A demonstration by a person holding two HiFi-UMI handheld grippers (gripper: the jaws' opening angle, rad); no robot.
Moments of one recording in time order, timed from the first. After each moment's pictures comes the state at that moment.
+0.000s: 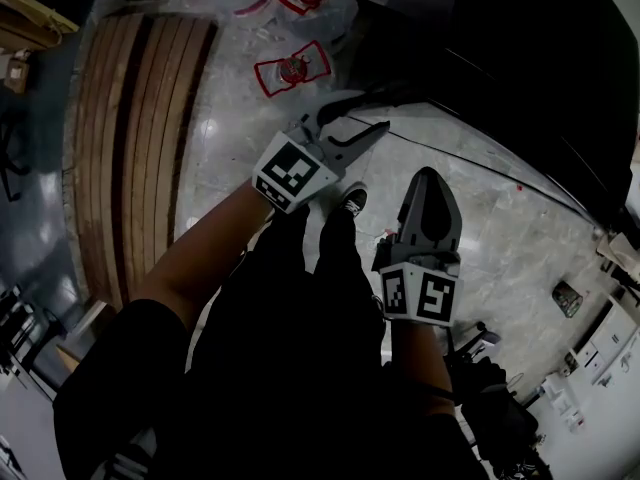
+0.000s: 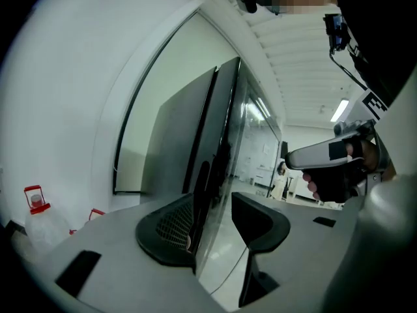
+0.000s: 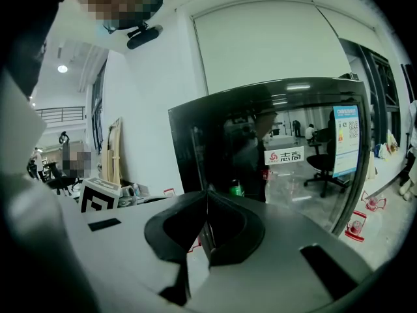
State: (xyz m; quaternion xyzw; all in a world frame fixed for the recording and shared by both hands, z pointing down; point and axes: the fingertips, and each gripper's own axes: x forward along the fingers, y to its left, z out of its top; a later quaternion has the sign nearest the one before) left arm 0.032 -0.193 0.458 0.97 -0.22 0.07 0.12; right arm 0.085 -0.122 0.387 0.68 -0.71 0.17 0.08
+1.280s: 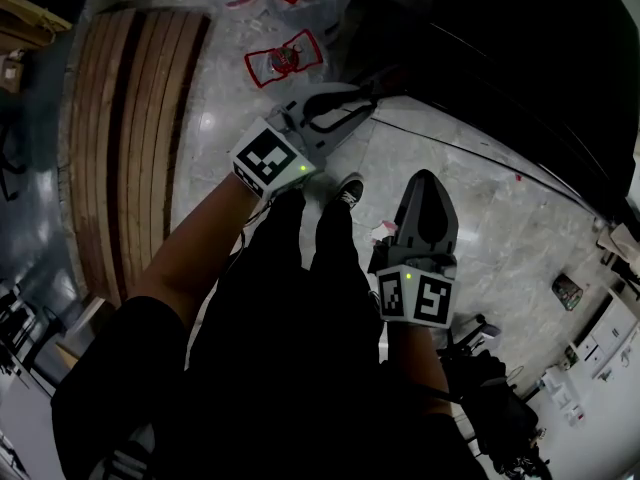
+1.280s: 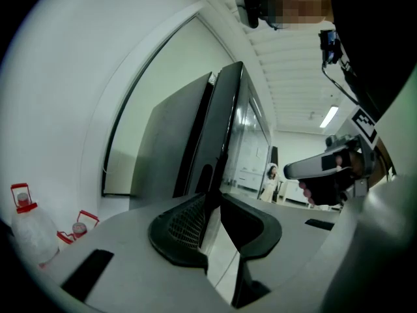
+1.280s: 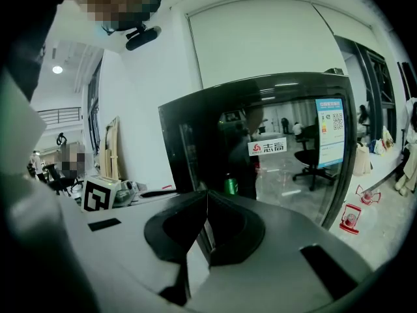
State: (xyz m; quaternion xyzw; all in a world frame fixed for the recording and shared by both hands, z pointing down) left arm 0.032 -0.185 0.457 0.98 -0.17 0.04 0.12; right arm 0.100 -0.099 0.402 0.68 -0.70 0.19 0.09
